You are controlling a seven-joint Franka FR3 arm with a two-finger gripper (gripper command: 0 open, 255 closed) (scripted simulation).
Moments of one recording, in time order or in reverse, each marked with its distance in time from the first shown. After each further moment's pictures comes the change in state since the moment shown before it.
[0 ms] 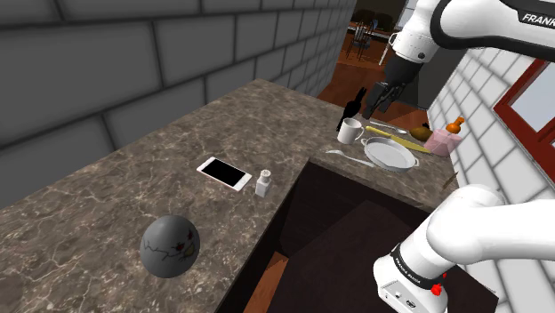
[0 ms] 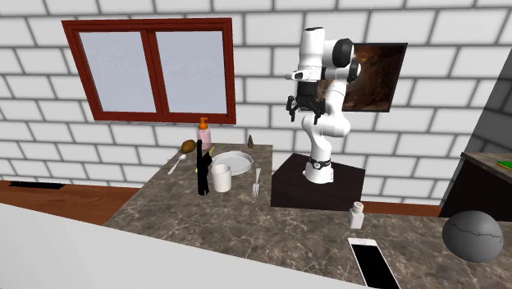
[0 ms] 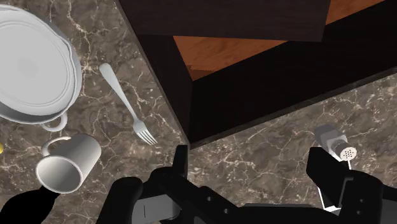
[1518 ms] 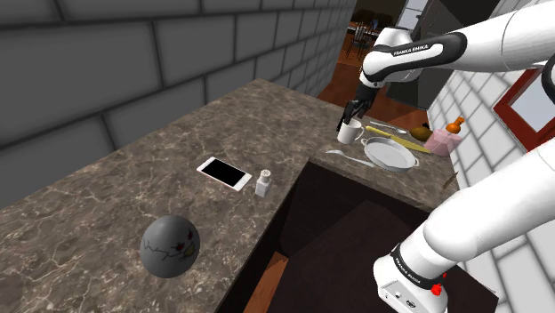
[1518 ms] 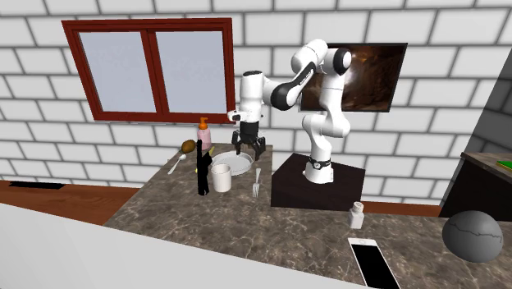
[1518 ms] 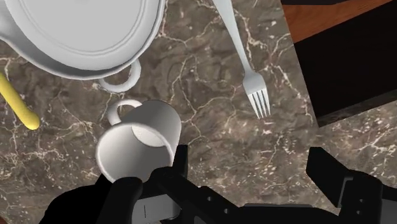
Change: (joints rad) arm -0.076 0.624 -0.266 0.136 -0.079 0.483 -0.279
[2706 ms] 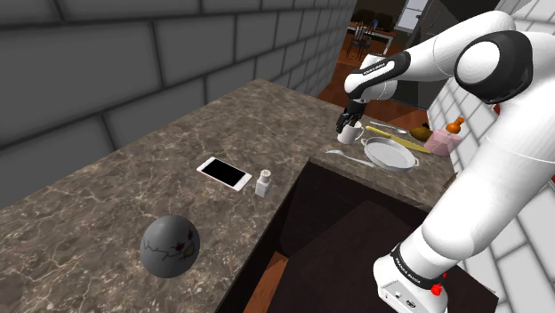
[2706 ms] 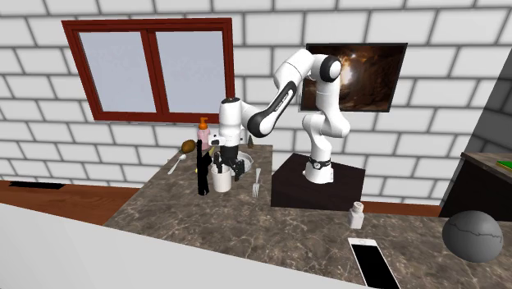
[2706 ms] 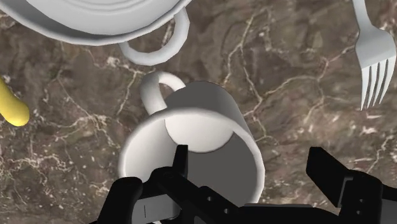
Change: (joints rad) arm -0.041 0.351 -0.053 0.134 0.120 0.202 -0.147
